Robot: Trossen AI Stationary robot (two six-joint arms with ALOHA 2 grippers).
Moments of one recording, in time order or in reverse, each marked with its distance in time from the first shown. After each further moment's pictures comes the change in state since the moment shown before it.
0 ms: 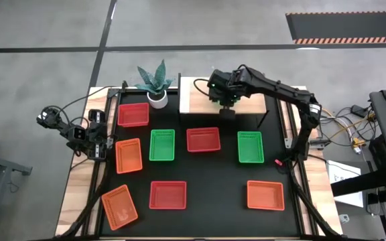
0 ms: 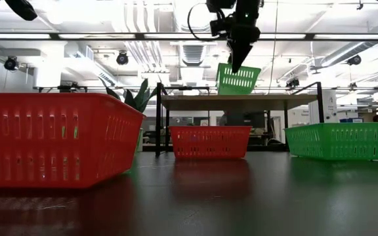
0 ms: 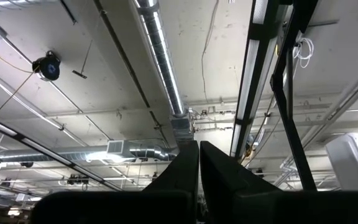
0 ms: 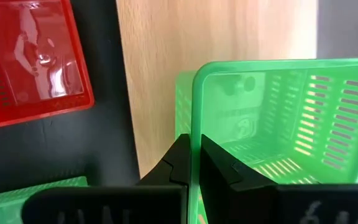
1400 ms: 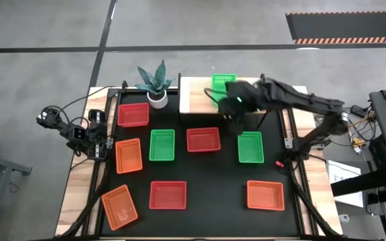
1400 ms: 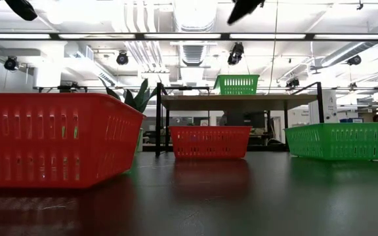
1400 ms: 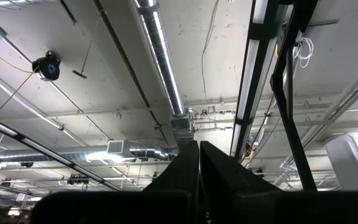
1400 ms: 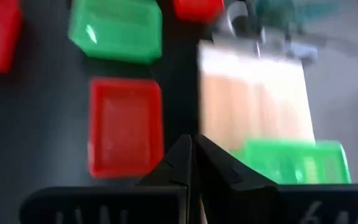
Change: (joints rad) left arm 0.000 0.000 0.000 0.000 0.000 0.001; right arm 0.250 -0.344 -0.239 0.328 -0.097 0.026
